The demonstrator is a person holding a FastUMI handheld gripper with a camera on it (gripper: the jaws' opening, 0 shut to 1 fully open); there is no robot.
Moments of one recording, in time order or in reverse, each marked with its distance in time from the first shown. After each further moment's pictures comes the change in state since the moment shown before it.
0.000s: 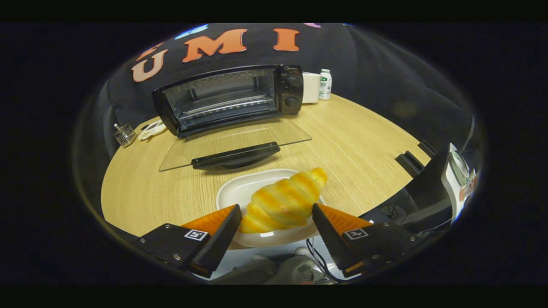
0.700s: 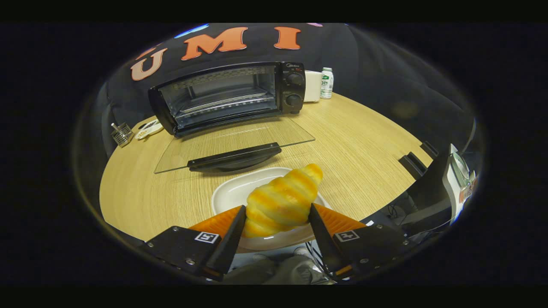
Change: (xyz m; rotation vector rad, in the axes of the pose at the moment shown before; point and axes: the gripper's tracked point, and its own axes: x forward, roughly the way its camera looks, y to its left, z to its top) arm 0.000 0.000 0.008 -0.005 0.000 0.007
